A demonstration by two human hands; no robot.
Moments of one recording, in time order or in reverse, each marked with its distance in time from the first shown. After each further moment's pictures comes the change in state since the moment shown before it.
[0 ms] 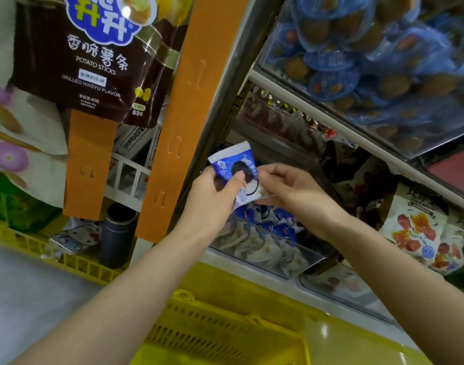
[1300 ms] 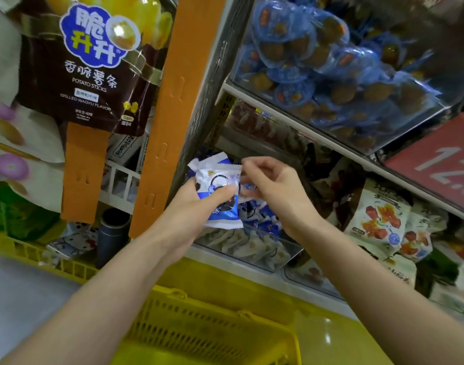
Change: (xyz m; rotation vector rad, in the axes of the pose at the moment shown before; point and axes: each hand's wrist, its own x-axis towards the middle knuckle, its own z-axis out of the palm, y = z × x) left_hand -0.028 0.014 -0.010 -0.142 -0.228 -0.151; right_hand -0.027 -0.021 0.017 0.008 0.200 -0.131
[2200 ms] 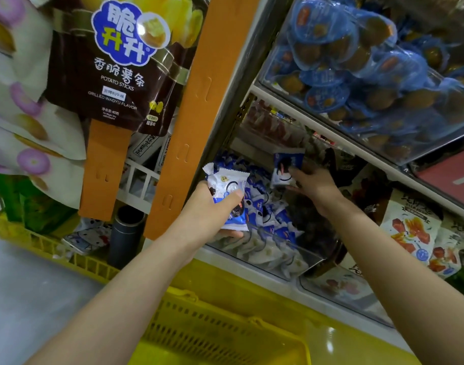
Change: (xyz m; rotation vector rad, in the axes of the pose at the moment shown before) left_hand 0.005 0.000 -0.011 0.124 0.095 -0.055; right_hand 0.070 0.039 -0.043 -0.230 0.234 0.271
